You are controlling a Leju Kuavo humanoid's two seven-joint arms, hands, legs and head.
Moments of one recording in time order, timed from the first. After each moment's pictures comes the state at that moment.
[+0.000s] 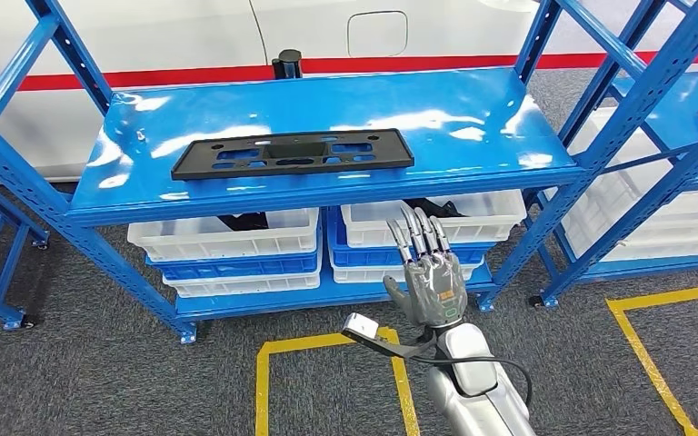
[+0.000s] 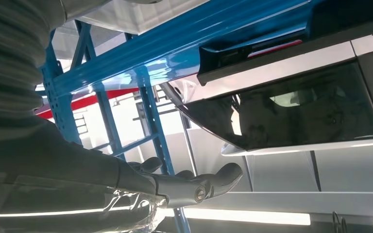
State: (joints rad) left arm -0.12 -0.22 0.58 -0.27 -0.67 0.27 -0.02; right arm -0.21 0.05 0.36 -1.22 1.47 -0.69 -0.06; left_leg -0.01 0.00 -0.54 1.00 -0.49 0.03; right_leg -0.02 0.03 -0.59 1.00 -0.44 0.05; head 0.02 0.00
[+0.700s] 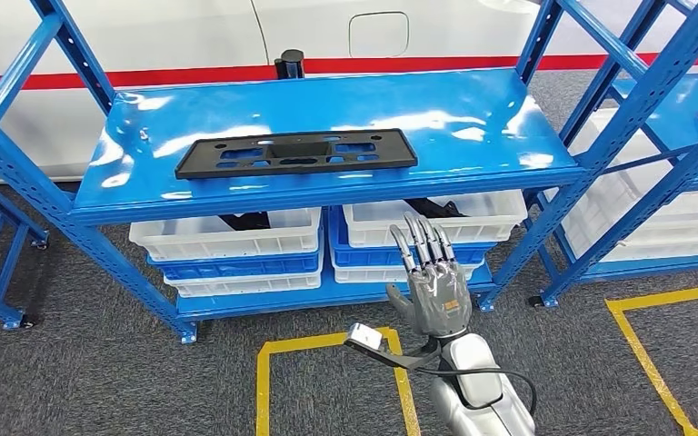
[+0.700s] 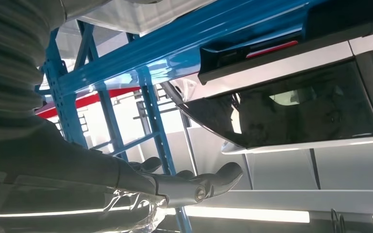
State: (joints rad) left arm -0.11 -0.22 0.58 -0.27 -0.68 0.26 -0.03; right arm -0.16 0.03 0.36 -1.27 1.47 -0.69 -0.06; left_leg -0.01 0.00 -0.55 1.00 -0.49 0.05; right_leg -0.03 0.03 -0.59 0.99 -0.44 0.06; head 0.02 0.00
